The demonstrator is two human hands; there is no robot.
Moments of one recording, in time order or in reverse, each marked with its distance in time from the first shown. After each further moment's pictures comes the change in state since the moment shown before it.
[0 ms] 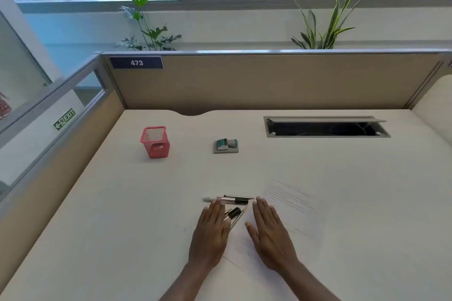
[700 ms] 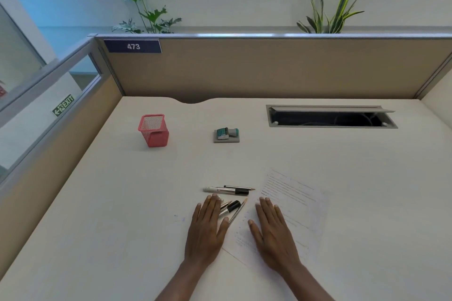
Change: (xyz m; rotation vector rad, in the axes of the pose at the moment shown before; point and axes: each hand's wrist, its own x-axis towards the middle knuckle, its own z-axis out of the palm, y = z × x) left_hand -0.013 -0.005 0.000 0.024 0.043 -0.003; right_hand -0.016 -0.004 0.000 -0.039 -0.063 0.056
